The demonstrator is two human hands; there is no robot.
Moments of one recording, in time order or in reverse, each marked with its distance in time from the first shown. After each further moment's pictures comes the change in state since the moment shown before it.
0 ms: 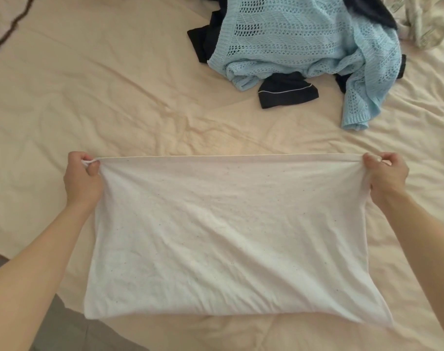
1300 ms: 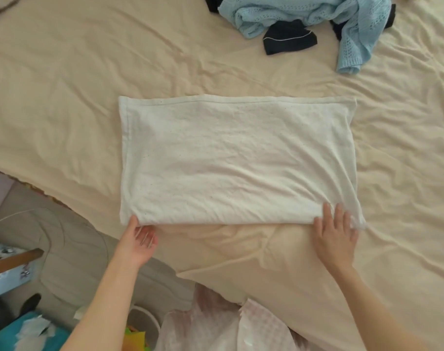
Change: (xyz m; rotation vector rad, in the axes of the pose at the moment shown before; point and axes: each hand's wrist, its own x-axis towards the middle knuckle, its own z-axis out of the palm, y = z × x) left_hand -0.220 -0.132 -0.035 -0.981 -0.316 -1.161; right_hand -0.242 0.176 -0.104 -1.155 -0.321 -0.290
